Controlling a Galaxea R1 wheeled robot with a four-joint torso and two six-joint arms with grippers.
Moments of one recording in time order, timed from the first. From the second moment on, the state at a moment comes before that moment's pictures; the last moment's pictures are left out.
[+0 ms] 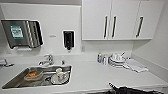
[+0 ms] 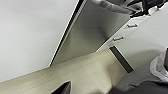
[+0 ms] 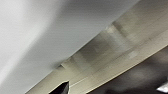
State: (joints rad) left arm 1.13 1.94 -1.27 0.12 -0.03 -0.01; right arm -0.66 2.77 -2.27 0.08 -0.53 0.79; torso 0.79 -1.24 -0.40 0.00
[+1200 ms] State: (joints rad) left arm 1.13 1.97 -1.28 0.12 -0.03 -0.01; right arm -0.74 2.83 -2.39 0.03 -0.42 0.80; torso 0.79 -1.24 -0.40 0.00
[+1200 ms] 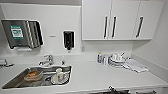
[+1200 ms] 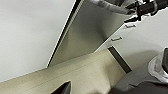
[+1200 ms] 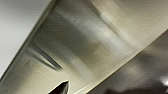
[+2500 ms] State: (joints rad) left arm 1.13 1.98 -1.31 0.12 -0.03 -0.01; right arm -0.79 2.77 -2.30 0.03 -0.33 0.78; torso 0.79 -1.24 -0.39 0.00
